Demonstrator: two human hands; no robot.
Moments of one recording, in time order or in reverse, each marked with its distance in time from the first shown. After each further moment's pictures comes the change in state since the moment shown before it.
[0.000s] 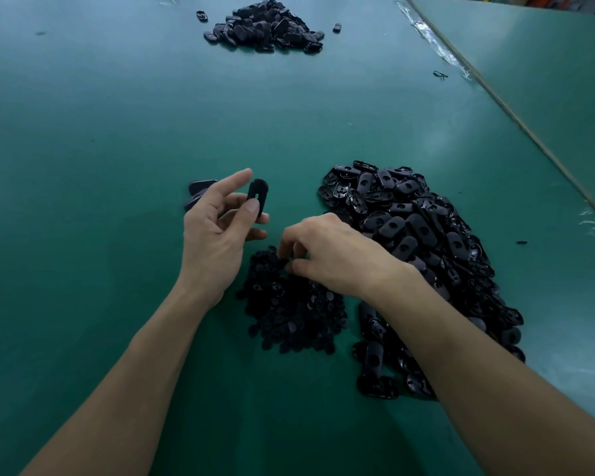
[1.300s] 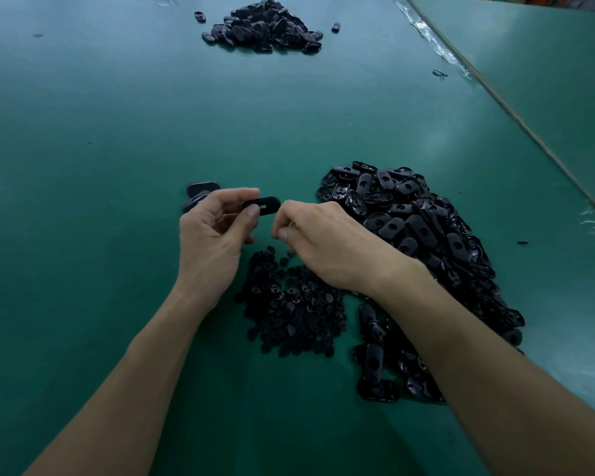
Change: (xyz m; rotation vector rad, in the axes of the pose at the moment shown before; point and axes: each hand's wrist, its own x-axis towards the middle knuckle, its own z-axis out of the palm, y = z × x) left_hand -0.002 0.003 -0.001 0.112 0.032 0.020; right_hand -0.003 -0.013 -0.014 0.180 0.096 -0.023
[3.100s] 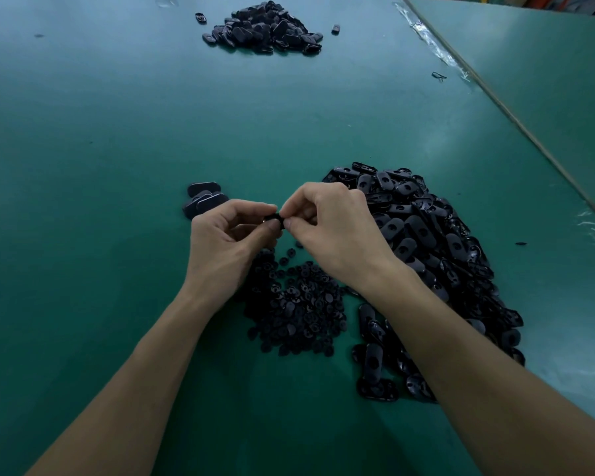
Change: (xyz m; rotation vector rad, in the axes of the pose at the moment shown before) left_hand -0.006 0.003 0.004 -0.051 -0.124 -0.035; right_hand 0.000 -0.001 0.006 0.175 0.386 0.054
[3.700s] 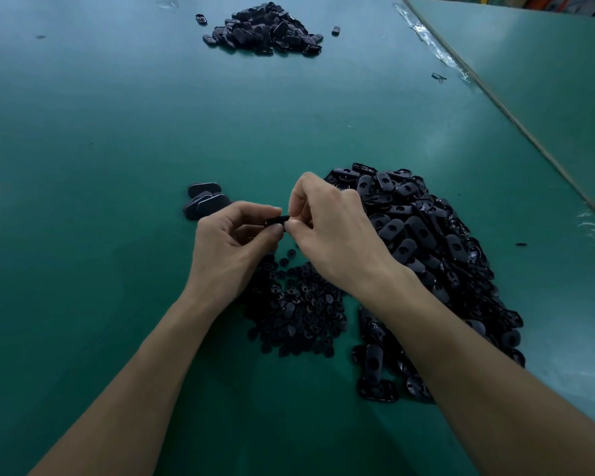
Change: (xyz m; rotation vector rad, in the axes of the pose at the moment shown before) left_hand -0.001 0.001 0.001 0.098 -0.031 0.018; right_hand -0.003 -0.003 0.000 -0.086 -0.016 -0.018
